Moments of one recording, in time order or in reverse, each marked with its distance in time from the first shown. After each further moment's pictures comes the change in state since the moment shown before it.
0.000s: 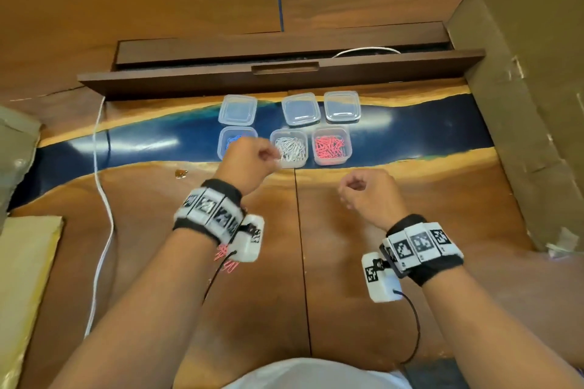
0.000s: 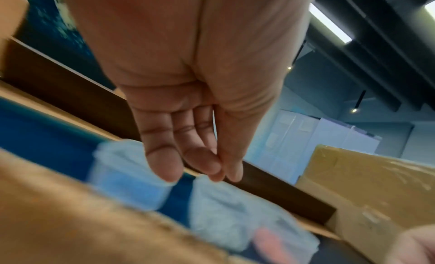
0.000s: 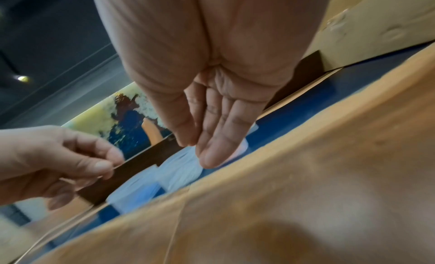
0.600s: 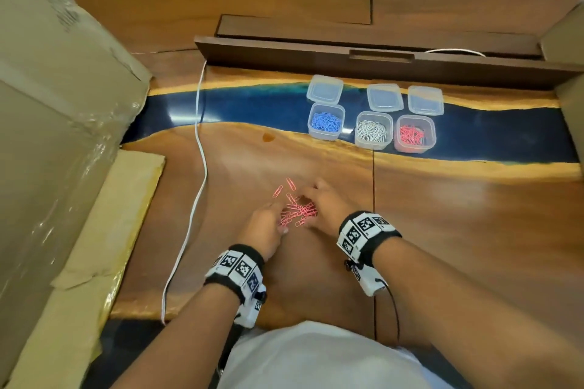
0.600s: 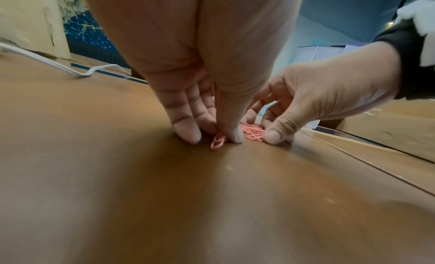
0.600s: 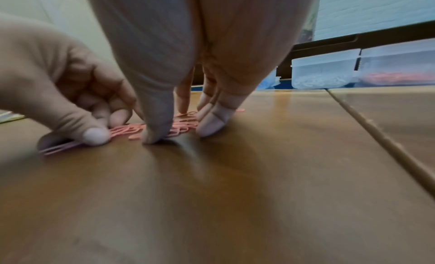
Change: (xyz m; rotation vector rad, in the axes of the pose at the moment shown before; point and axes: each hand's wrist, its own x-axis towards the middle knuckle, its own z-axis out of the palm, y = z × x) left_hand -0.150 -0.162 0.009 0.126 -0.051 -0.202; right_hand -0.047 -0.076 0.189 -0.621 -0.516 -0.290
